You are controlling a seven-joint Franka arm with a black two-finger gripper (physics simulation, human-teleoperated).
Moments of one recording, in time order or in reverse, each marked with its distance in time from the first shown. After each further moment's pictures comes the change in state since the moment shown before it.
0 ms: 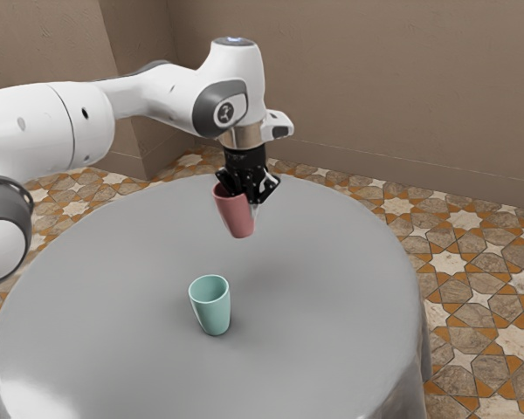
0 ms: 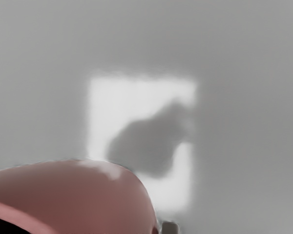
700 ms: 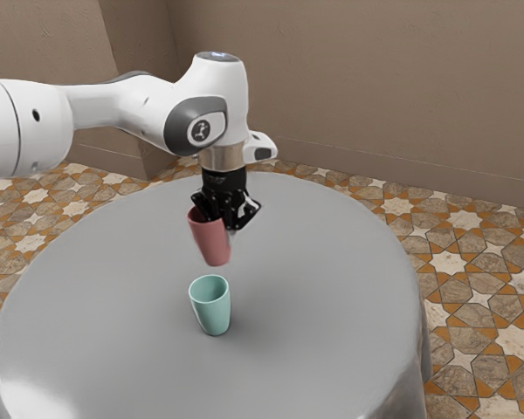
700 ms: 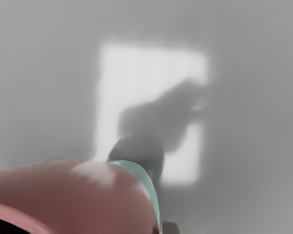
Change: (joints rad) arm -0.030 -0.224 0.000 -0.308 0.018 0.010 -0.104
